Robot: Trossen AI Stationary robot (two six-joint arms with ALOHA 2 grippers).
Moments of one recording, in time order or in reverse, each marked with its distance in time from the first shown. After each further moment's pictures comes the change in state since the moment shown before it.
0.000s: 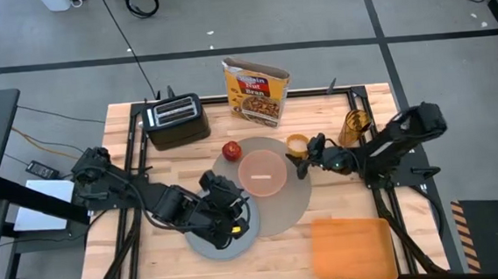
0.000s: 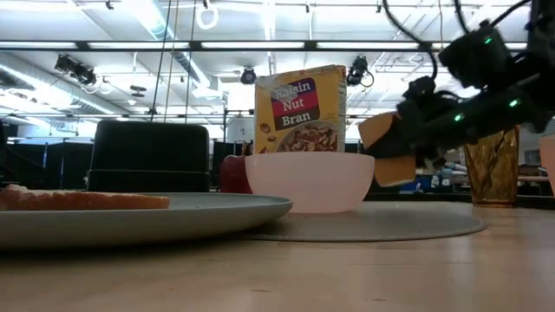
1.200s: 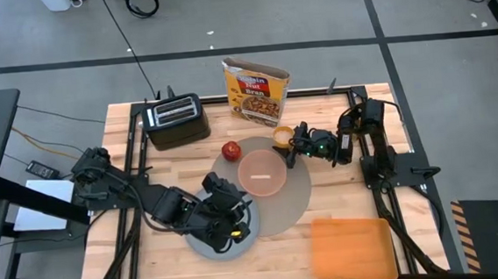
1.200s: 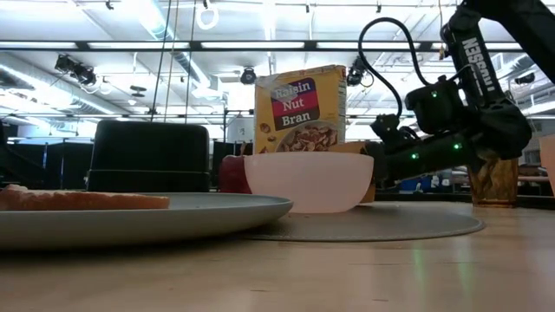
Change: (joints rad) left arm -0.009 0.000 0.000 0.065 -0.002 0.062; right arm -0.327 0.512 0.125 0.532 -0.458 -0.270
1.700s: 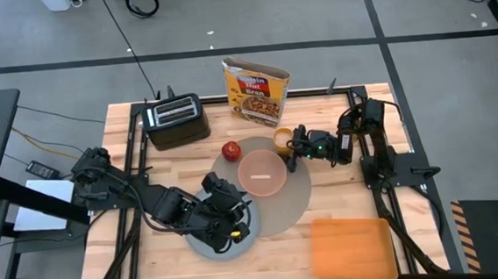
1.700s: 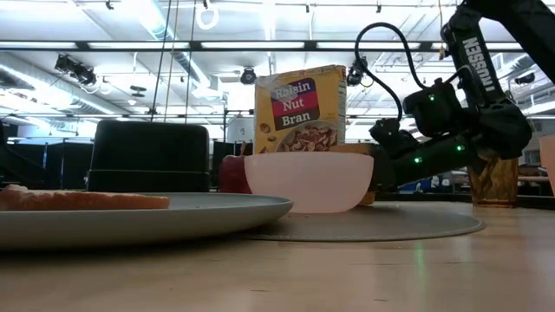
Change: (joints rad) left arm 0.000 0.000 0.000 -0.010 0.000 0.000; right arm 0.004 -0.002 0.000 -0.067 -0.079 -0.012
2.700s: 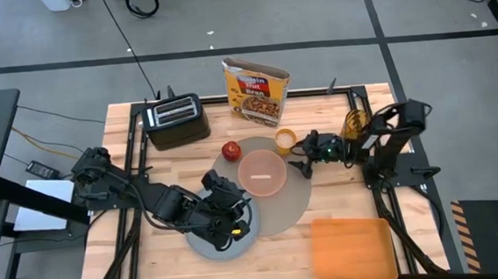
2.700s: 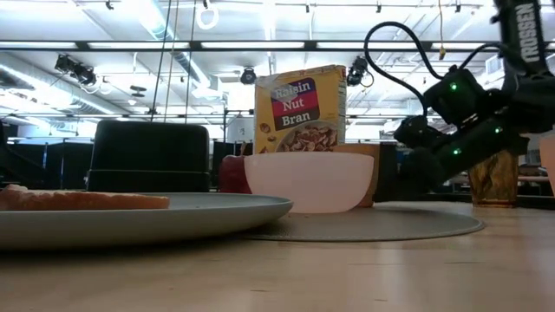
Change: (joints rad) left arm 0.015 0.000 0.000 -0.017 0.002 0.023; right arm 0.045 -0.361 -0.151 -0.455 0.019 0.015
